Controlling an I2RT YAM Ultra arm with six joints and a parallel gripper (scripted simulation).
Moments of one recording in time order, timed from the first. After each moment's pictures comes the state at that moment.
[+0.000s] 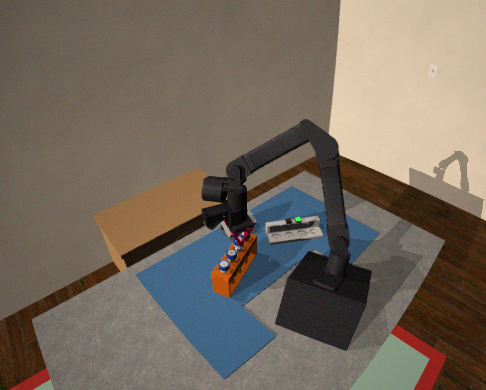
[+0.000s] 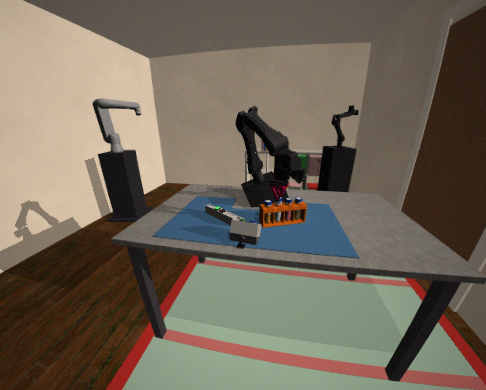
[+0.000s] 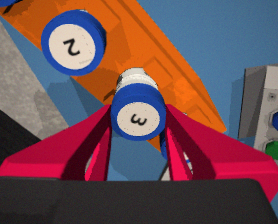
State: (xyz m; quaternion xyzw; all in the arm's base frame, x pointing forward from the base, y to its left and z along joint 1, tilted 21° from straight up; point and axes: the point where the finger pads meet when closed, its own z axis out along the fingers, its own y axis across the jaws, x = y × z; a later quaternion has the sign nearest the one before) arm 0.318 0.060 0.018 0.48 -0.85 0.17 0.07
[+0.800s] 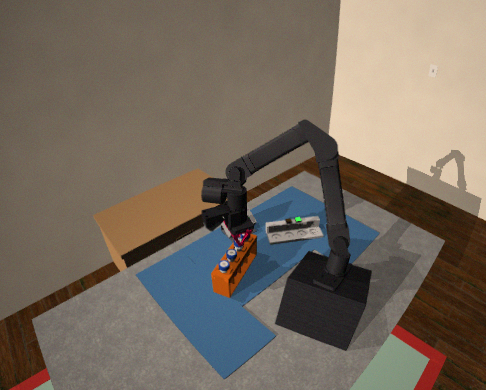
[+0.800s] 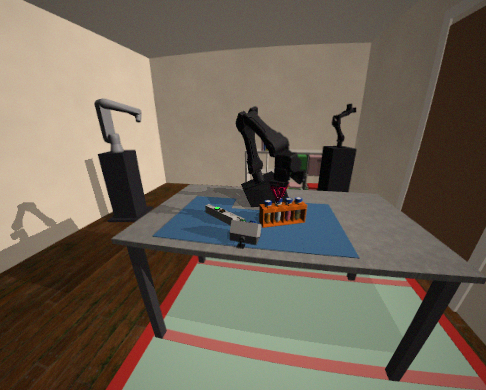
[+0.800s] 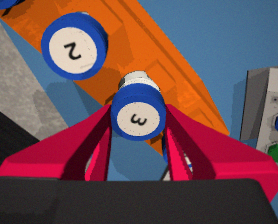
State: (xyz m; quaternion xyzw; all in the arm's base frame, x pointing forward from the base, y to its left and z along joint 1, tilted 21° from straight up) arm 0.317 0.060 0.014 0.49 -0.85 0.17 0.07
